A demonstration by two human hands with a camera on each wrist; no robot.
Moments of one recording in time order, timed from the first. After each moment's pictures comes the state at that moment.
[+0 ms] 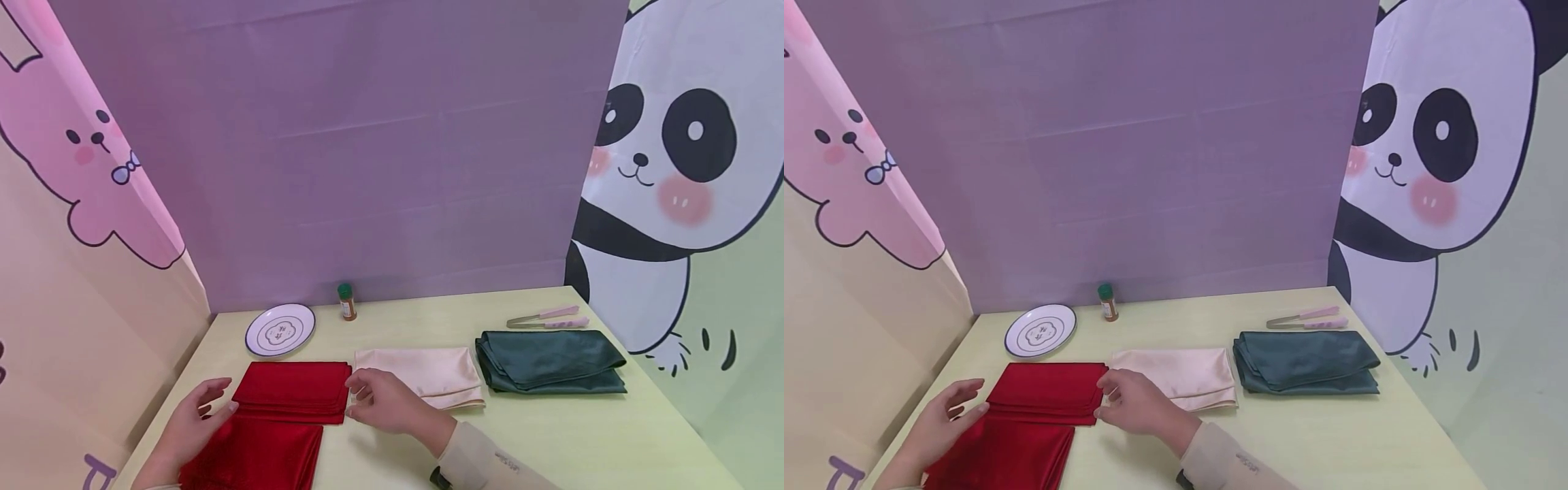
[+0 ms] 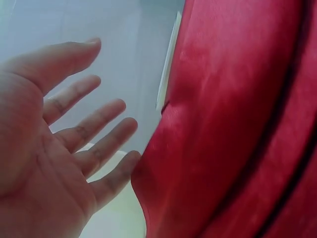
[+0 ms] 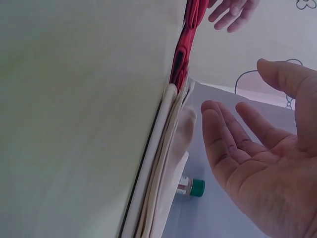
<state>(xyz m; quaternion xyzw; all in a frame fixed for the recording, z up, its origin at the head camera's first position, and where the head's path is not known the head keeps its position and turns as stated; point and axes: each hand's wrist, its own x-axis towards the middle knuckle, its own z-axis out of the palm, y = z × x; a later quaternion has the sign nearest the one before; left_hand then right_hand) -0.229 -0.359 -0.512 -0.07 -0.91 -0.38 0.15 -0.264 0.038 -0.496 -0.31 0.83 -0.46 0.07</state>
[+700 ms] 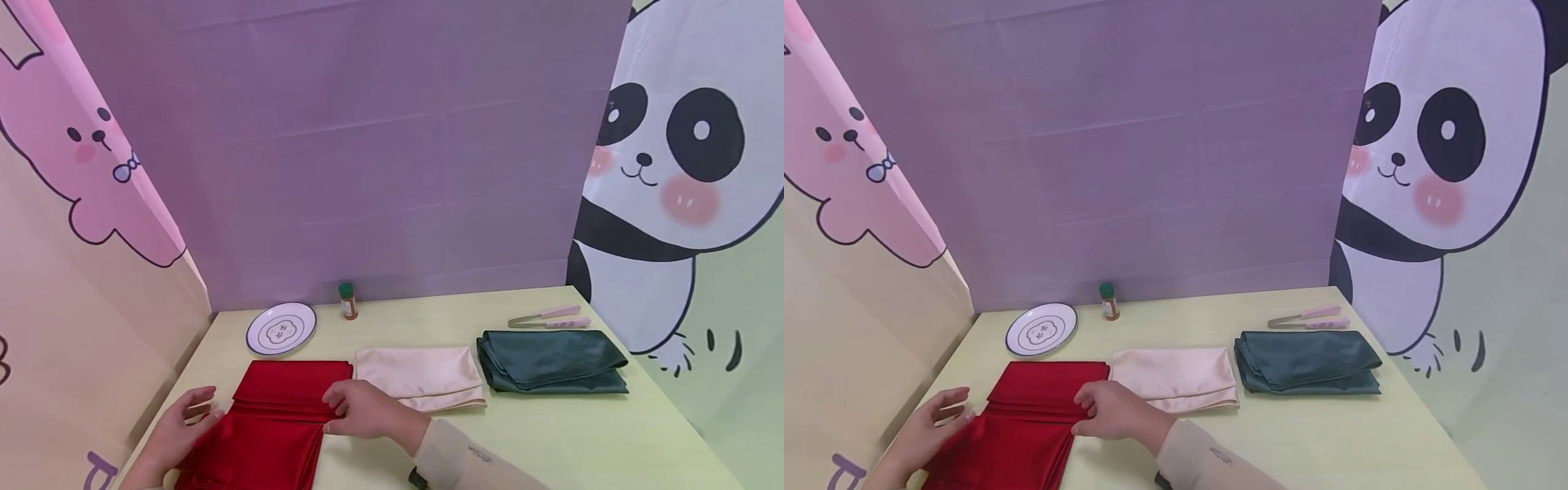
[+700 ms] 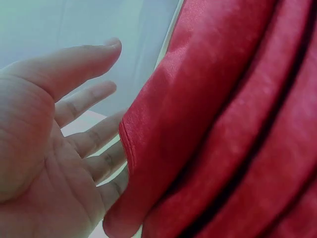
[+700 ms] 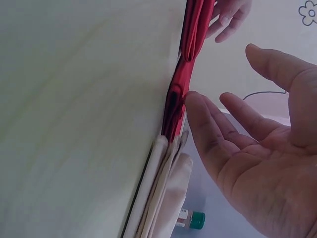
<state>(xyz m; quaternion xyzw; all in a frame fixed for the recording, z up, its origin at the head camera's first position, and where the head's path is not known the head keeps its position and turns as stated) -0.223 -0.389 -0.526 -0.02 -0.89 -0.45 0.08 -0.262 -0.001 -0.496 -0.32 0.84 -0.42 0.13</state>
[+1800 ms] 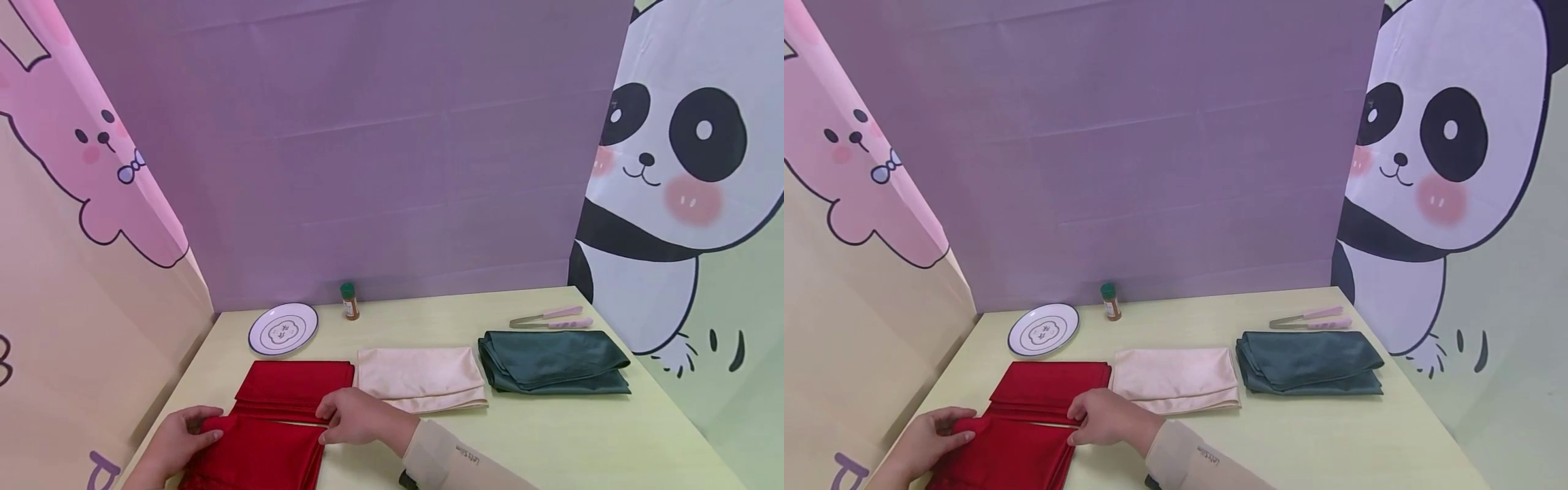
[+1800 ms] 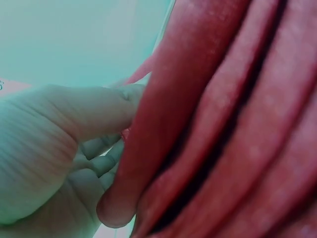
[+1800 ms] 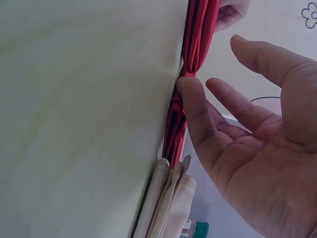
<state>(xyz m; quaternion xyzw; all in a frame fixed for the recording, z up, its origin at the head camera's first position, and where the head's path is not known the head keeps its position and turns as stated) -0.218 -0.391 -0.525 0.03 -0.91 -0.42 0.02 -0.260 -0.019 -0.501 -0.33 0.84 -0.39 0.16</state>
